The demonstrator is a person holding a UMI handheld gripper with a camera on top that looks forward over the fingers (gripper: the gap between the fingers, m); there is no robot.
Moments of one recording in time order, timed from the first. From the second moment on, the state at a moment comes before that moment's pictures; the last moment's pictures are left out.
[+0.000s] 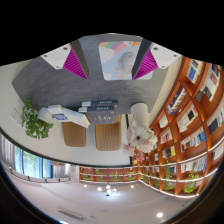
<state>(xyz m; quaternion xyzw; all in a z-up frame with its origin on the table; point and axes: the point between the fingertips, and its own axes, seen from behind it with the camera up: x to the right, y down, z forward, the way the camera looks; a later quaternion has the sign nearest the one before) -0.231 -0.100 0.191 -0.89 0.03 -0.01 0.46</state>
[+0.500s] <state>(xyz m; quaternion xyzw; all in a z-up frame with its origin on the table) -0.119 -0.209 0.212 -0.88 0.02 0.00 0.47</state>
